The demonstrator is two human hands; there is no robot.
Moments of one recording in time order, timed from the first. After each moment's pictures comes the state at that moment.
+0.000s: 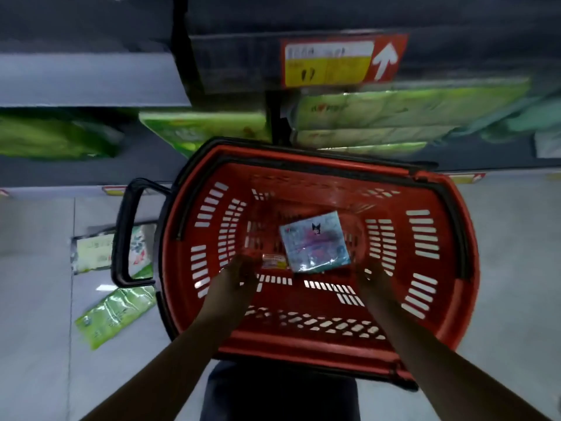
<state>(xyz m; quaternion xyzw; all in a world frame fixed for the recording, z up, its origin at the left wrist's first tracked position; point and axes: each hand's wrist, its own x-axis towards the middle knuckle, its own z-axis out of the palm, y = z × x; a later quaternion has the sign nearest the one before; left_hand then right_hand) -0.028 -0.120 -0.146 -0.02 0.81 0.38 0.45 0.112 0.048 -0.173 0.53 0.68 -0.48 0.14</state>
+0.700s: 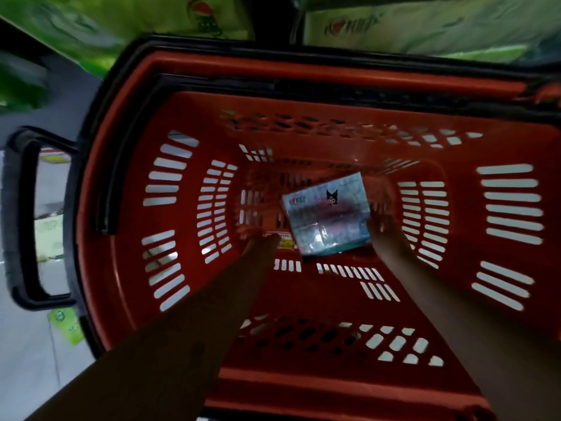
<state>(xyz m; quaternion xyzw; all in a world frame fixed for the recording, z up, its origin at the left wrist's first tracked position) -0.026 -0.077 -0.352 -0.30 0.70 0.37 0.53 0.086 0.118 -0.364 0.52 0.71 -0.38 0.28</state>
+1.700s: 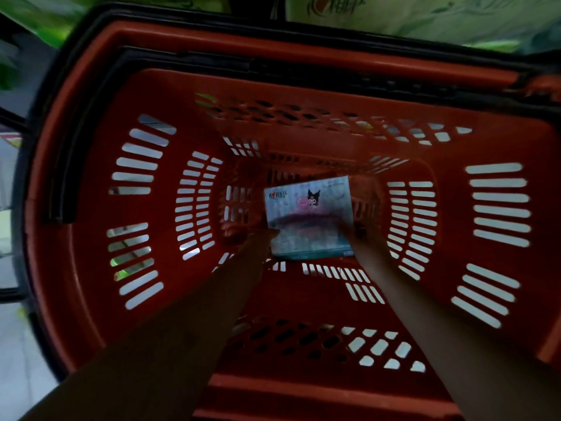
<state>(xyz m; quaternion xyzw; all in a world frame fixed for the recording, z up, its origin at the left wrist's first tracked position) -0.009 -0.058 -0.359 -0.33 0.62 0.50 0.51 0.094 0.106 -0.362 0.46 0.63 -0.61 0.15</state>
